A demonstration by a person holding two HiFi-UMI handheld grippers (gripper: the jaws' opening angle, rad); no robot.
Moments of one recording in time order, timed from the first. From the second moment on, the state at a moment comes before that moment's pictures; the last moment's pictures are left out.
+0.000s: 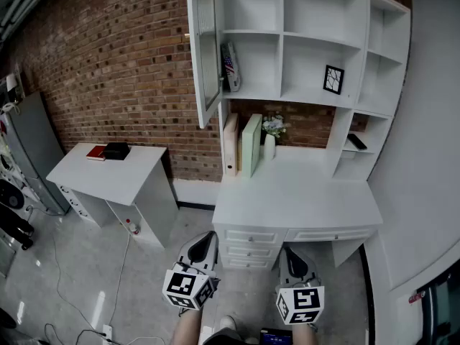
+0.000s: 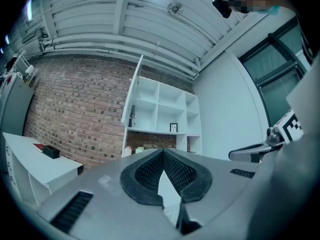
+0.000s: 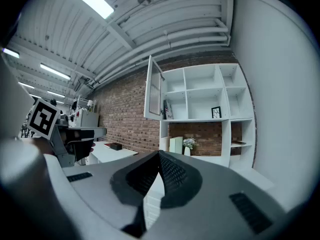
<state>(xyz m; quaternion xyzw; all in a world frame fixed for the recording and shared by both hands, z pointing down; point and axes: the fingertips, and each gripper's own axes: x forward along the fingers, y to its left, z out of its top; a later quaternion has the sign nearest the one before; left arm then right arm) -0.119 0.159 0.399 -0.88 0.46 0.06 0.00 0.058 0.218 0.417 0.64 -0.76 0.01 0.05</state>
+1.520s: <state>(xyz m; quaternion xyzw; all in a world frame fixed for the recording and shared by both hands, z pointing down) -0.083 -0.125 0.379 -0.87 0.47 0.11 -0.01 0.093 -0.059 0.398 0.63 -0.78 0.00 0.04</state>
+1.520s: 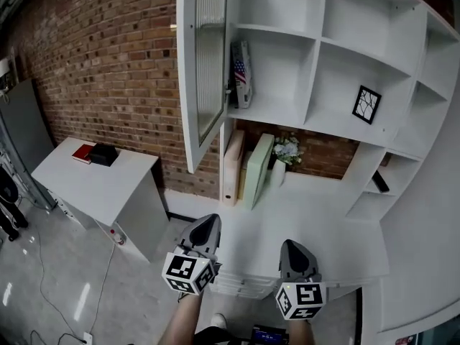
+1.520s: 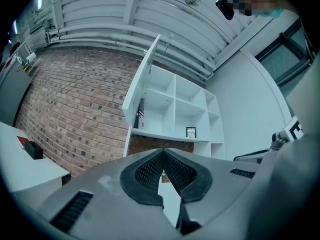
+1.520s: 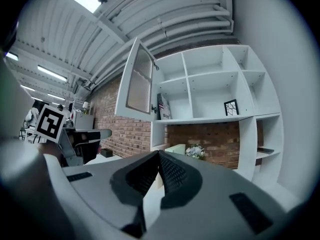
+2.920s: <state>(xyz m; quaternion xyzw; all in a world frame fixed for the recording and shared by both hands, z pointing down) -0.112 -0.285 0.329 -0.82 0.52 0.25 0.04 0.104 -0.225 0.419 0.63 -0.78 0.03 0.04</state>
